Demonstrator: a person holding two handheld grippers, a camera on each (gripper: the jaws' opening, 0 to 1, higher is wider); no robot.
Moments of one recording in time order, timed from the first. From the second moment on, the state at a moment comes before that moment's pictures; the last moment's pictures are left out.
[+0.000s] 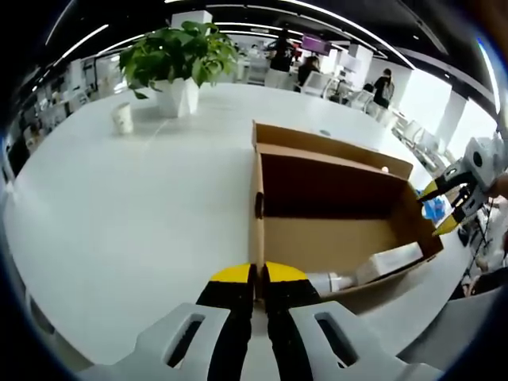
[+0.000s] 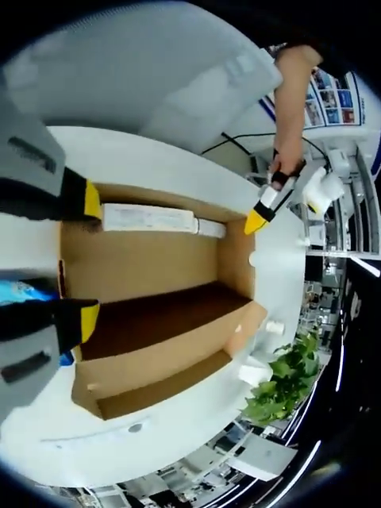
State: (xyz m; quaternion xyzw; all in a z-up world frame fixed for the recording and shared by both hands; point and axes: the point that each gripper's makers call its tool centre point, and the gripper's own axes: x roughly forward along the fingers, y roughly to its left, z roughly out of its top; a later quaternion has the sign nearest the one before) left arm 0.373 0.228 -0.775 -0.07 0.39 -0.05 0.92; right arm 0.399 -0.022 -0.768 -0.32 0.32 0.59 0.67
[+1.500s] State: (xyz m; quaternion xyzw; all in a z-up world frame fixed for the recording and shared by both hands) left arm 0.378 0.235 -0.781 -0.08 0.39 -0.05 0.92; right arm 0.389 0.002 -0.785 -0.34 0.32 0.63 0.62
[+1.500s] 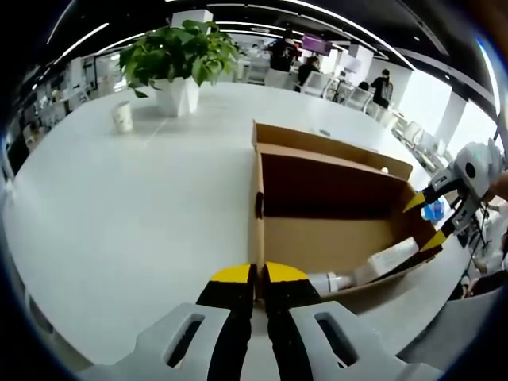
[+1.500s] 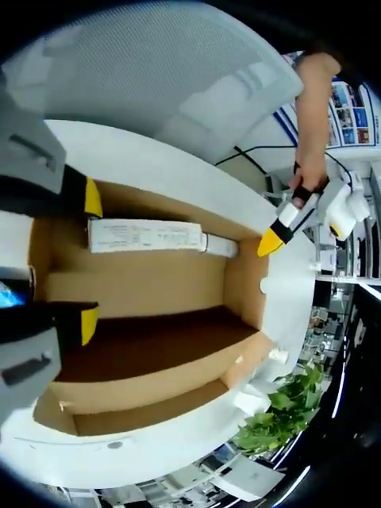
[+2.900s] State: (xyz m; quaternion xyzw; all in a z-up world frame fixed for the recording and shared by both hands) left arm 0.378 0.234 -0.780 -0.09 0.39 -0.05 0.92; right arm 0.371 0.045 -0.807 -0.33 0.31 0.64 0.62
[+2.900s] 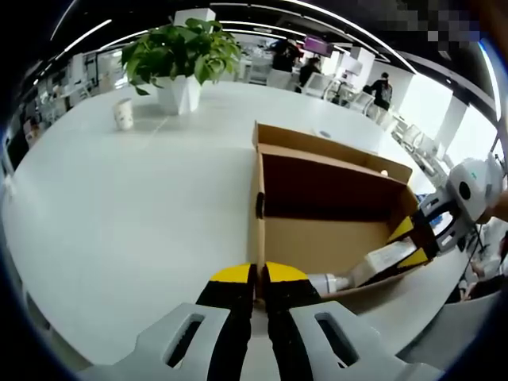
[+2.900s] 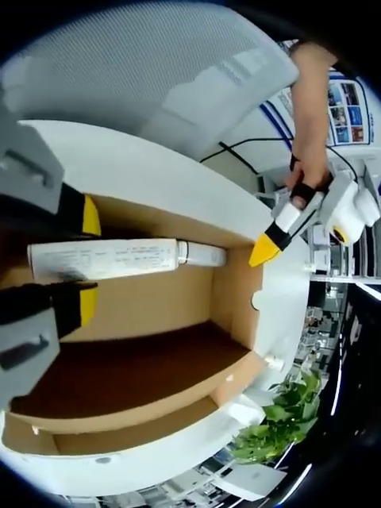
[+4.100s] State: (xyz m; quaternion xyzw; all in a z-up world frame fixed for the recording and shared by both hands) left arm 0.380 0.235 -0.781 -0.09 0.39 -0.05 0.92; right arm 0.382 0.044 -0.739 -0.34 0.24 0.63 0.65
